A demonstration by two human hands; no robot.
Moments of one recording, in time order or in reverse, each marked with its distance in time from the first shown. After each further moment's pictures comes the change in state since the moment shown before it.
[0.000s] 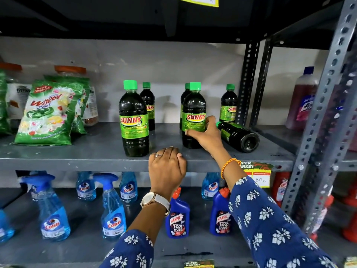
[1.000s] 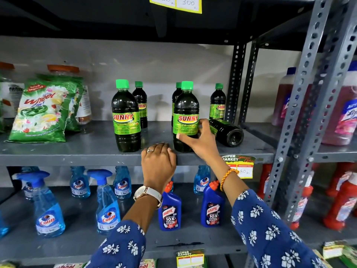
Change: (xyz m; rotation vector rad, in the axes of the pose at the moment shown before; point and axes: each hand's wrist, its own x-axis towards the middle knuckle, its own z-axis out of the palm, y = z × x) left_hand -0.002 0.005 -0.007 0.005 -0.082 -0.030; right_hand -0.051 -0.009 -0.024 0.064 -0.058 -0.105
